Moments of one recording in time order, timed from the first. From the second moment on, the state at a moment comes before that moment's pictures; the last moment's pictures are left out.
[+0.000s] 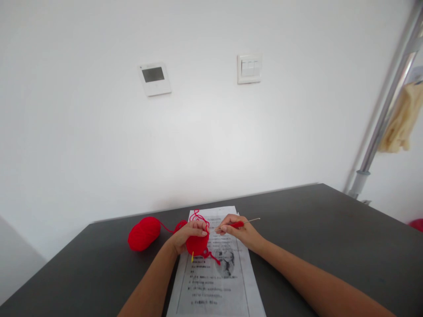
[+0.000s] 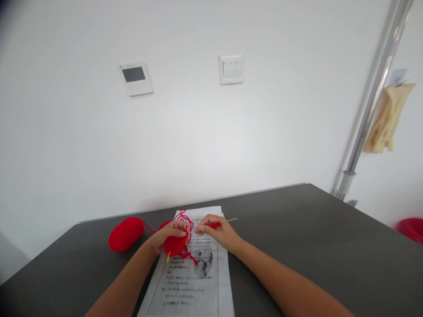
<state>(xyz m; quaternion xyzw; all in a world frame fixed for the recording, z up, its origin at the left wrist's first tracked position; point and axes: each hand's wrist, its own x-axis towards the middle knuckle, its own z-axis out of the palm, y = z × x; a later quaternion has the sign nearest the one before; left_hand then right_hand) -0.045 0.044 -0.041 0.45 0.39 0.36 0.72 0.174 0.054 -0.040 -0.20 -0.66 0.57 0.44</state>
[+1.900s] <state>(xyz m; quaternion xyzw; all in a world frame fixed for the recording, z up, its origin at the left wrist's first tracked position) 0.003 0.040 -0.030 0.50 0.45 0.45 0.59 0.177 0.062 -0.050 -0.22 -0.73 0.41 0.51</state>
